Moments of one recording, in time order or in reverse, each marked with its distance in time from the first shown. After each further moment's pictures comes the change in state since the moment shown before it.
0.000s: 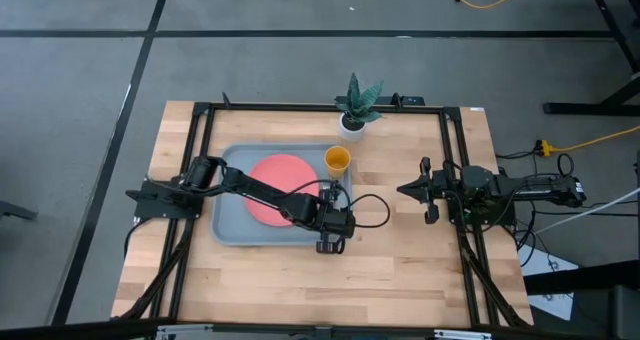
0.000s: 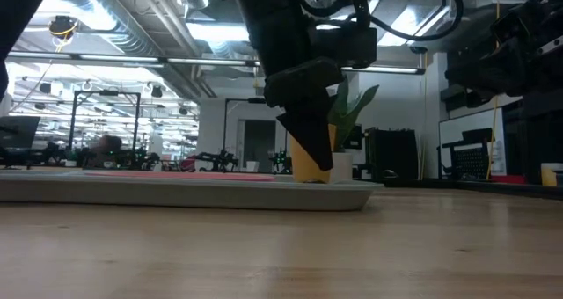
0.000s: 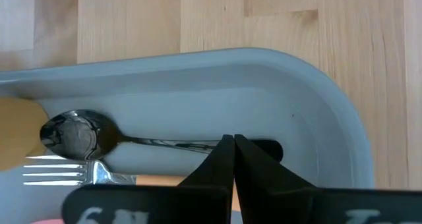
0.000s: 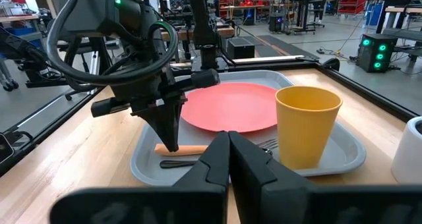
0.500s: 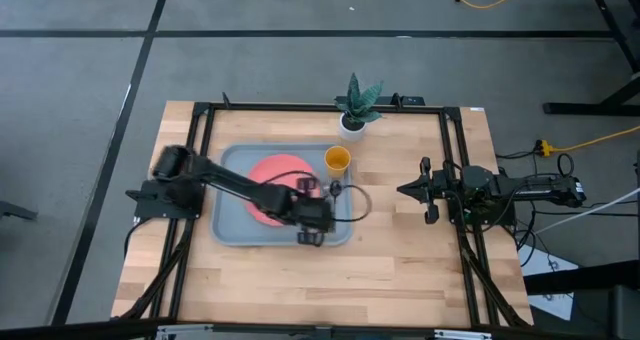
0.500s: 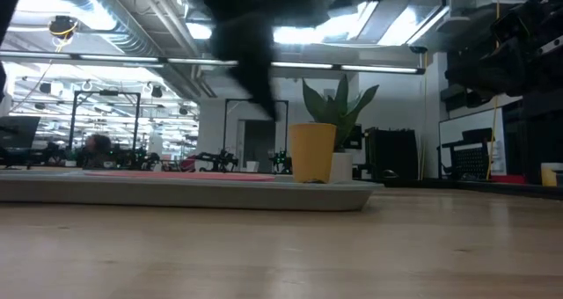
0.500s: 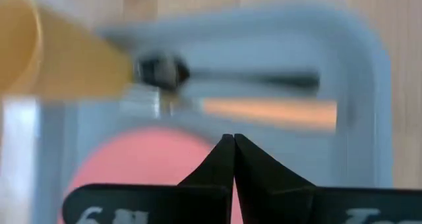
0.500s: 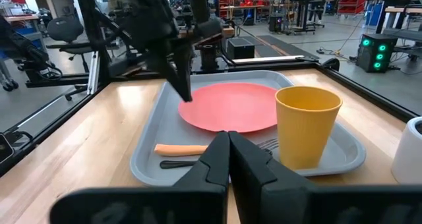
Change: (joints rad) left arm -0.020 -0.232 -0.148 -0.099 -0.118 -0.023; right arm 0.000 0.000 0.000 0.000 0.000 0.000
